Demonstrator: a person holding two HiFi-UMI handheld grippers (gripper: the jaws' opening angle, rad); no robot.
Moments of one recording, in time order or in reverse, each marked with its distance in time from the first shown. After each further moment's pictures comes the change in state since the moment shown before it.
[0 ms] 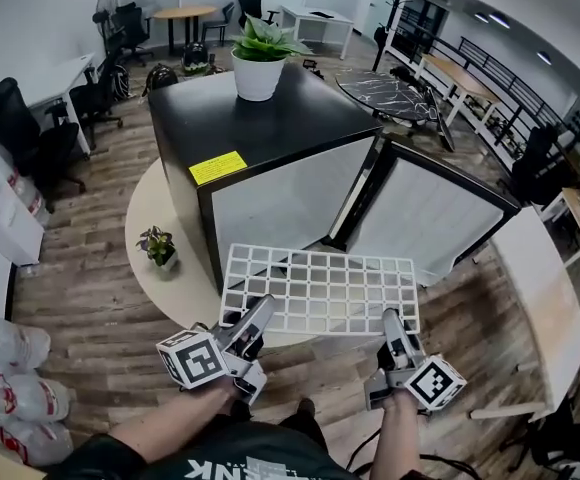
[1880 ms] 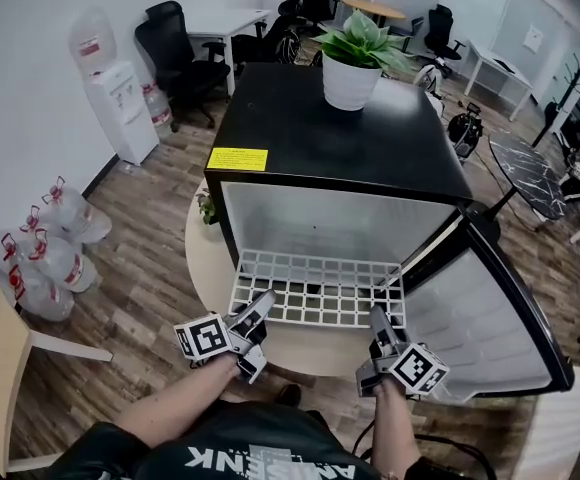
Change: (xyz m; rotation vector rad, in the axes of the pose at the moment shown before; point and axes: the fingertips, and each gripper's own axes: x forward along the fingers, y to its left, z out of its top) left arm 0.038 0.106 -0.014 -0.130 -0.460 0.389; right arm 0.231 -0.028 -0.015 -0.038 0.513 0.544
